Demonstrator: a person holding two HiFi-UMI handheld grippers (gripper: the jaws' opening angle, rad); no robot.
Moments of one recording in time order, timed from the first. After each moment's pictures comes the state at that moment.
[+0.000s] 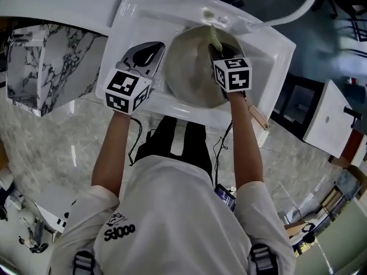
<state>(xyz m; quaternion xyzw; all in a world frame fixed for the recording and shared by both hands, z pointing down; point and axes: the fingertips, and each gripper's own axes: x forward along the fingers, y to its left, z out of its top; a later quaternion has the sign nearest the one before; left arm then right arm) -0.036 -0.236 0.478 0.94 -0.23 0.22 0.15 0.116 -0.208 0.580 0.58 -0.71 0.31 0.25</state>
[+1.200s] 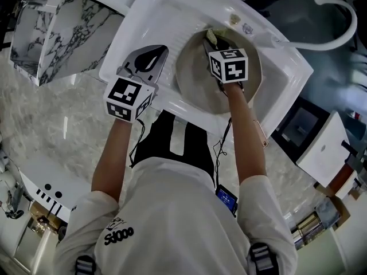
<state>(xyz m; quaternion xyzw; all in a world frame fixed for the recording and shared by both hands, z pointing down) -0.080 -0.219 0.487 0.90 -0.32 0.23 0.17 0.043 -0.254 0.619 0.48 -0.78 0.32 0.24</state>
